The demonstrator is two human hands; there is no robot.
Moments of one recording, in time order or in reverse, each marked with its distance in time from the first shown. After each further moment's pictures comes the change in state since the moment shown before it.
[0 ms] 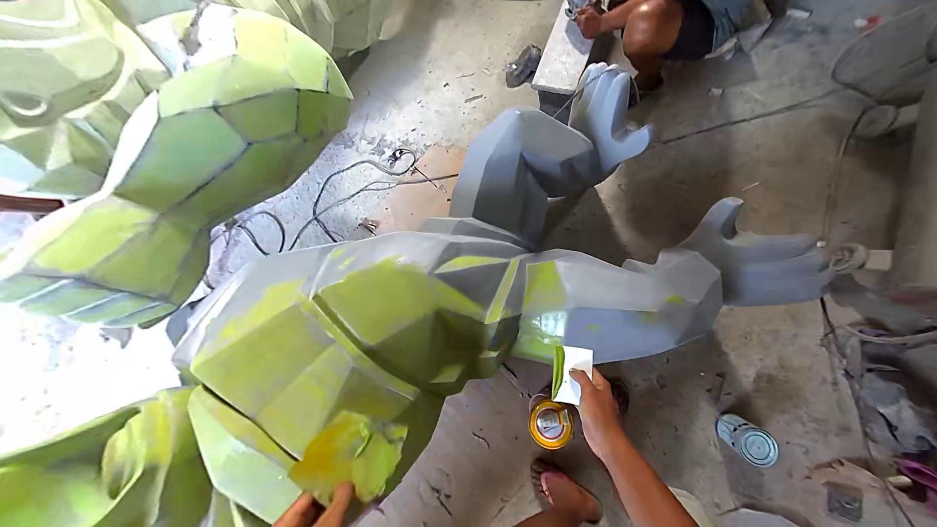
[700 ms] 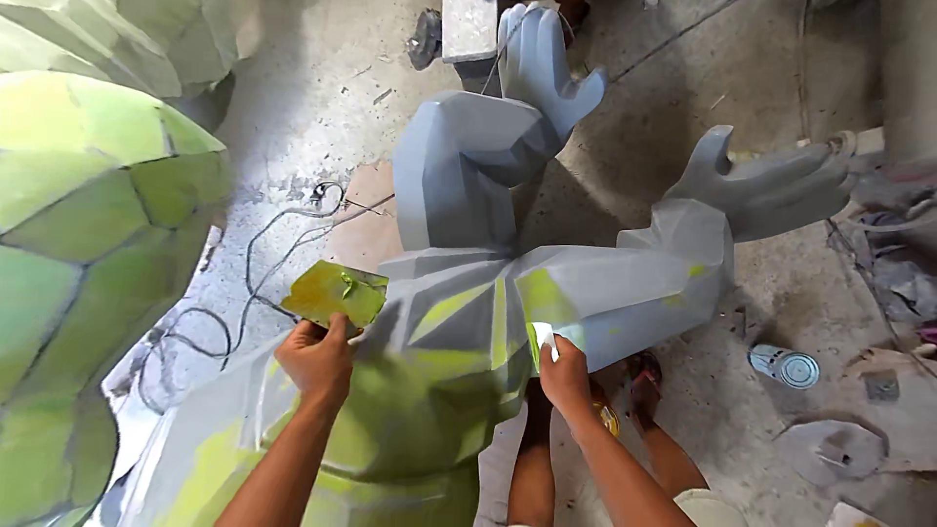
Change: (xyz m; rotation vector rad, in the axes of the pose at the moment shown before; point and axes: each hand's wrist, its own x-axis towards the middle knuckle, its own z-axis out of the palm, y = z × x) left_hand 0.348 0.152 0.187 -0.050 -0.128 0.531; right_hand 0.096 -0.014 0.126 -0.622 0.250 -0.083
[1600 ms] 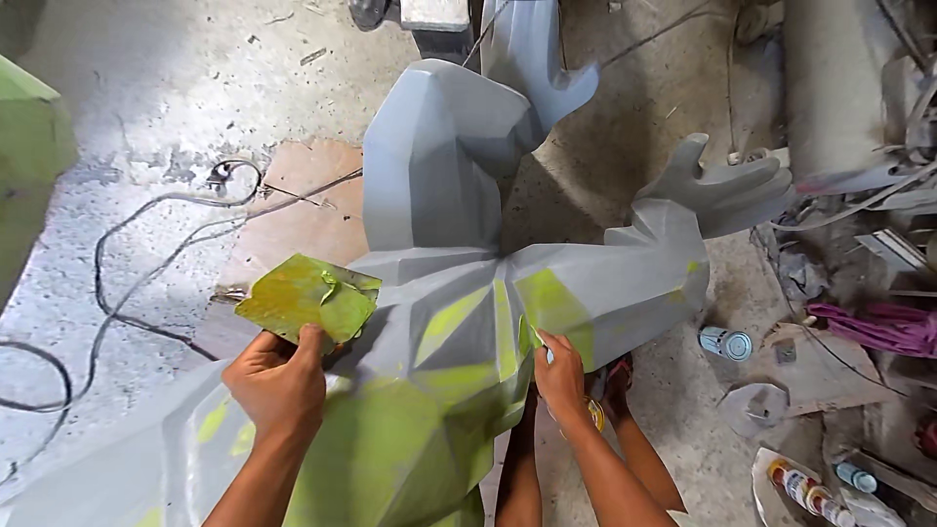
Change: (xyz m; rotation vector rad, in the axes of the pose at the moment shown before) left_hand 0.042 -0.040 -0.004 -0.247 -0.127 0.052; right_hand 0.014 0.004 0.067 -0.275 0.200 -0.043
